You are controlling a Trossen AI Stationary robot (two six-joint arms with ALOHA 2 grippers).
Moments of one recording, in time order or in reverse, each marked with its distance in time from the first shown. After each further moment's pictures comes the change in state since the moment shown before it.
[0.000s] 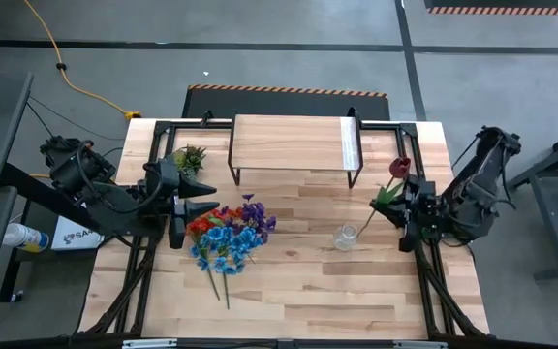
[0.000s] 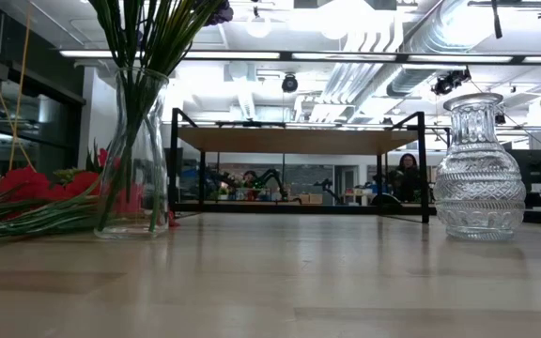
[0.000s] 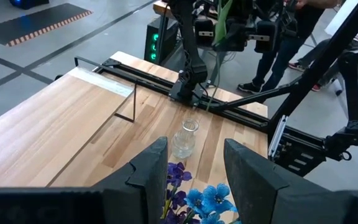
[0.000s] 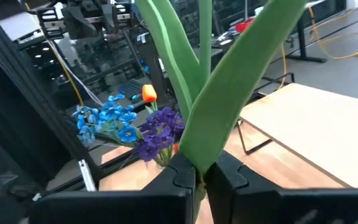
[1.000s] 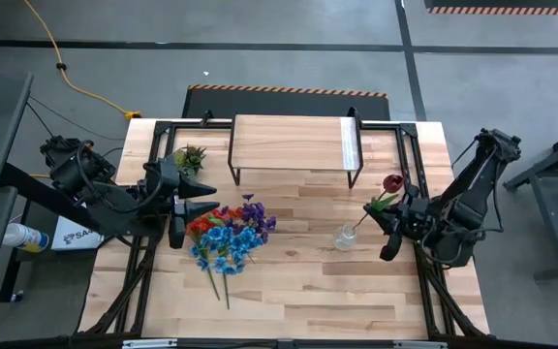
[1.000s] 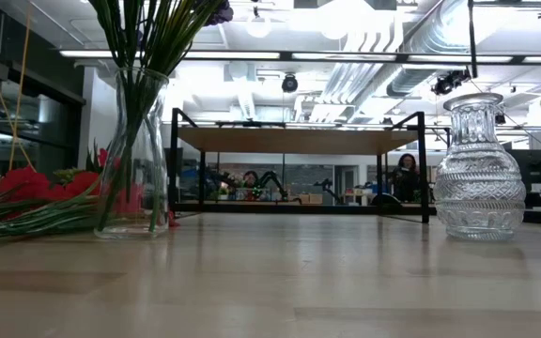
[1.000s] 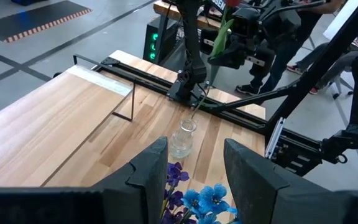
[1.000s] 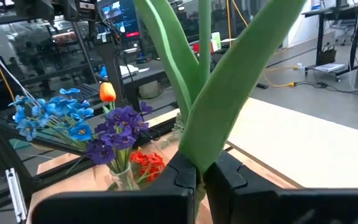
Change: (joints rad) left arm 0.000 0.000 0.000 0.003 0.002 -0.020; right arm 0.023 0.170 0.000 -0.023 0.226 0.046
